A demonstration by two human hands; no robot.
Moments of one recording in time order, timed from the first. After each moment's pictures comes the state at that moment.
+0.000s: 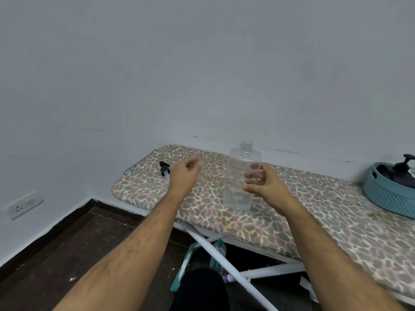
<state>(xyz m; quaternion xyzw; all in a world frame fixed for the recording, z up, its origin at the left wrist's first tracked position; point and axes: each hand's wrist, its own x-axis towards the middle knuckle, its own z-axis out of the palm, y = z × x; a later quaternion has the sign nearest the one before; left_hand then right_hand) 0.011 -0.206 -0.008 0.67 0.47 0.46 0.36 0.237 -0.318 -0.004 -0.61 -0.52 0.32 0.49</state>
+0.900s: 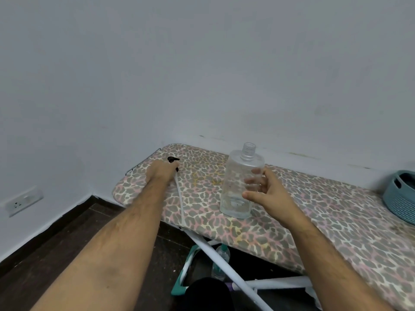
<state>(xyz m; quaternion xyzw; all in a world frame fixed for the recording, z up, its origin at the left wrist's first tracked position) -0.036 -0.108 -0.016 0.55 0.71 0.31 0.31 0.217 -0.300 -0.013 -0.61 -0.54 0.32 0.49</state>
